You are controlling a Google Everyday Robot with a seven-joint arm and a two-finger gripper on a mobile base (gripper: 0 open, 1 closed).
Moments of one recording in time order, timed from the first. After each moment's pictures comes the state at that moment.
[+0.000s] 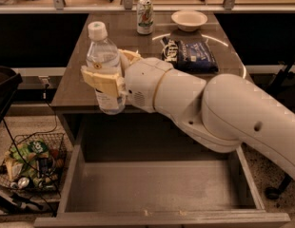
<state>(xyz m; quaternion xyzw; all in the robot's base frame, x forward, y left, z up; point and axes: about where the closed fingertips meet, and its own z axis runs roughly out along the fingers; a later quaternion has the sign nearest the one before) 0.493 0.082 0.984 -0.34 0.62 0.31 0.63</state>
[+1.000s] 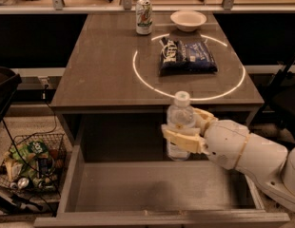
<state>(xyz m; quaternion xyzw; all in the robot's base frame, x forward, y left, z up) 0.445 -0.079 0.859 -0.33 0.66 0.29 0.61</state>
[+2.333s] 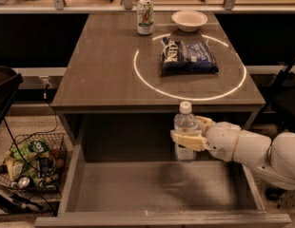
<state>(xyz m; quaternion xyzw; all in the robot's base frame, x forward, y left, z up) 0.496 -0.112 0.768 -0.34 0.70 0.32 0.55</state>
